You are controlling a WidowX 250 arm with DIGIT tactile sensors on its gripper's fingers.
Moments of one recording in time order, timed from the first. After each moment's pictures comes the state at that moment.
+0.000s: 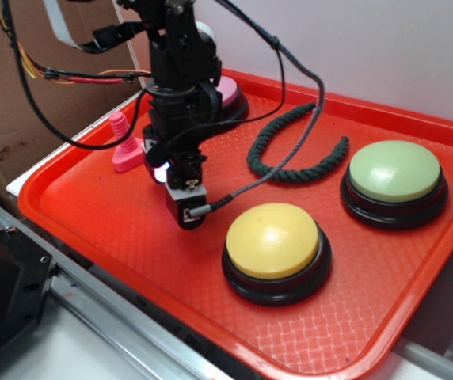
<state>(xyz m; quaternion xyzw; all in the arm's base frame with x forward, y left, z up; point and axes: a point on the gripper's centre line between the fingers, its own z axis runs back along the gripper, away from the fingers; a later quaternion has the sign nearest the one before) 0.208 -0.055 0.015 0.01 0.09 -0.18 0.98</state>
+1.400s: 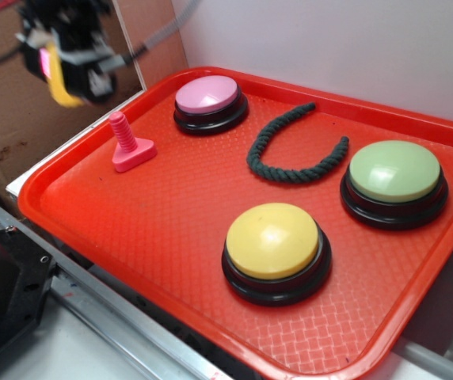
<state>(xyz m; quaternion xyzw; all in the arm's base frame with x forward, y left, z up) 0.149 -0.034 0.174 -0.01 0.09 0.04 0.99</state>
